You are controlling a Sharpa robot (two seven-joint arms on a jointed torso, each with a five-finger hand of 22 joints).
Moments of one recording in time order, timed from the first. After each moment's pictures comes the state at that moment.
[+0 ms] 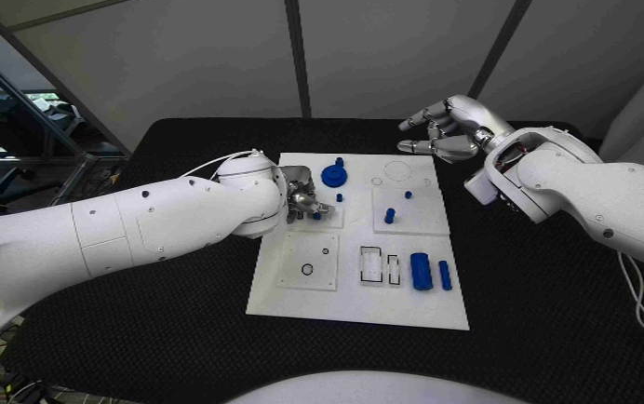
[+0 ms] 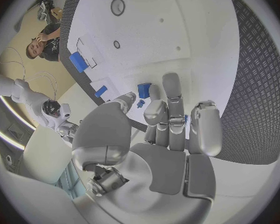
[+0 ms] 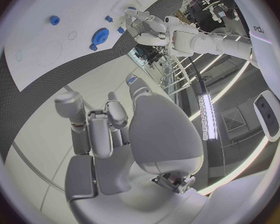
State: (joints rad) left arm 1.18 -0.68 -0.02 1.48 -1.25 0.00 -0.61; left_hand 0.93 -0.11 0.30 0.23 0.22 0.95 0.03 0.69 0.68 1.35 -0.04 1.20 1.06 1.44 -0.08 0.53 0.87 0.07 1.42 0.03 1.41 1.31; right arm 1.20 -0.84 0.08 1.50 -1.04 -0.35 0.05; right_hand 1.36 -0.09 0.05 0.14 0.36 0.91 0.16 0.13 0.07 1.31 0.08 1.22 1.19 1.47 0.01 1.45 1.31 0.12 1.23 0.11 1.20 0.95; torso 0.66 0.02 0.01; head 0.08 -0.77
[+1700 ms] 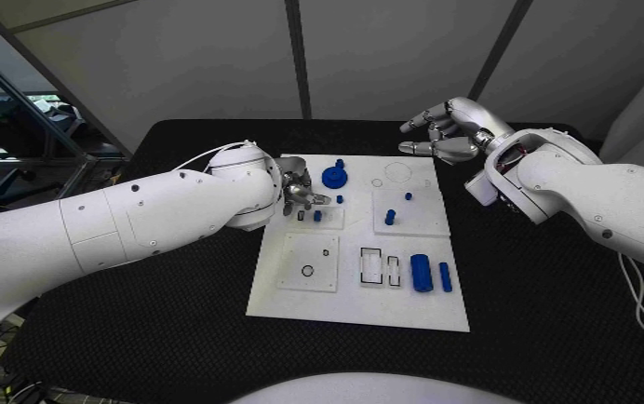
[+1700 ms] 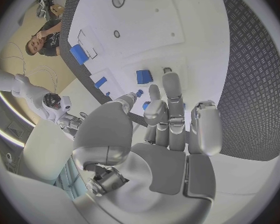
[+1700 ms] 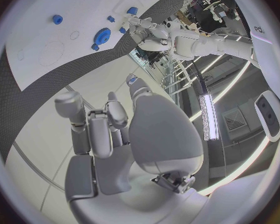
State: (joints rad) left arm 1.18 -0.70 0.03 1.48 -1.24 0.02 -0.61; left_hand 0.95 -0.09 0.28 0.23 0.22 0.95 0.03 0.69 0.68 1.35 -0.04 1.20 1.06 1.44 -0.08 0.53 0.87 0.07 1.42 0.03 1.41 1.31; right arm 1.20 -0.84 0.08 1.48 -1.04 -0.34 0.04; right_hand 1.36 -0.08 0.04 0.15 0.36 0.91 0.16 0.13 0.07 1.31 0.08 1.22 1.19 1.47 0.01 1.45 1.31 0.12 1.23 0.11 1.20 0.94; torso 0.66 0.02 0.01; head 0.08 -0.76
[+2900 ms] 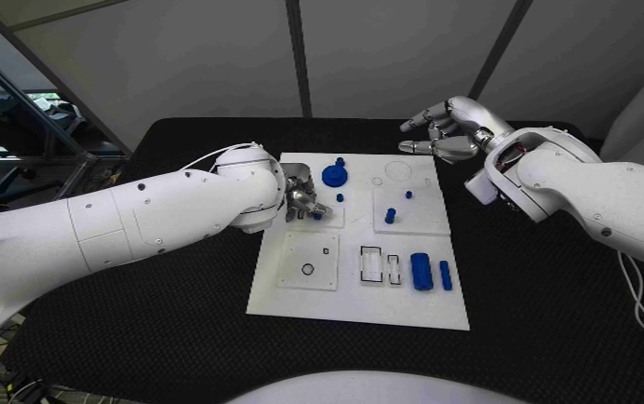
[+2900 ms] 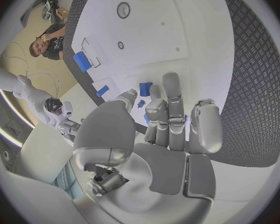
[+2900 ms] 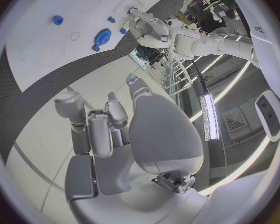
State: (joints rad) left arm 1.17 -0.68 0.02 1.47 -1.22 0.09 -0.61; left_hand 1.04 -0.10 0.21 0.24 0.22 0.94 0.04 0.68 0.66 1.32 -0.02 1.17 1.02 1.44 -0.08 0.52 0.87 0.07 1.40 0.04 1.38 1.31; right arm 1.20 -0.84 0.08 1.48 -1.04 -0.33 0.04; right_hand 1.36 -0.08 0.04 0.15 0.36 0.91 0.16 0.13 0.07 1.31 0.08 1.22 1.19 1.47 0.01 1.45 1.31 0.12 1.23 0.11 1.20 0.94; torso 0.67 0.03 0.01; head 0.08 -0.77
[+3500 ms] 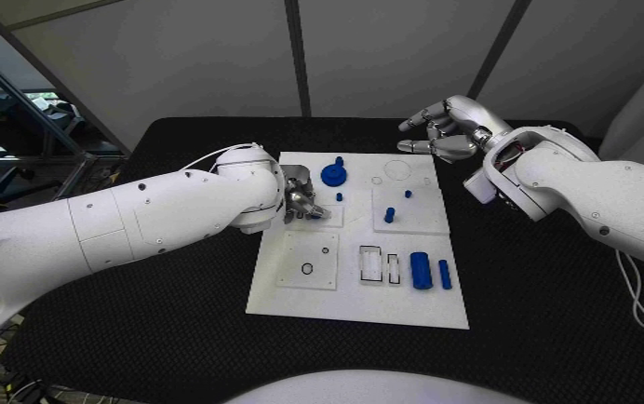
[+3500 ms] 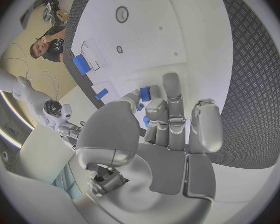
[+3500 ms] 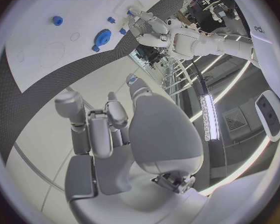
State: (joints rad) left arm 1.17 -0.68 0.01 1.46 -1.22 0.11 -0.61; left_hand 1.10 -0.05 0.20 0.24 0.22 0.93 0.04 0.67 0.65 1.32 -0.03 1.17 1.01 1.44 -0.08 0.52 0.87 0.07 1.40 0.04 1.38 1.31; right arm 1.20 -0.83 0.08 1.48 -1.04 -0.33 0.04; right_hand 1.36 -0.08 0.04 0.15 0.36 0.91 0.16 0.13 0.07 1.31 0.08 1.22 1.19 1.47 0.01 1.45 1.31 0.12 1.23 0.11 1.20 0.95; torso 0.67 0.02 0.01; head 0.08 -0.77
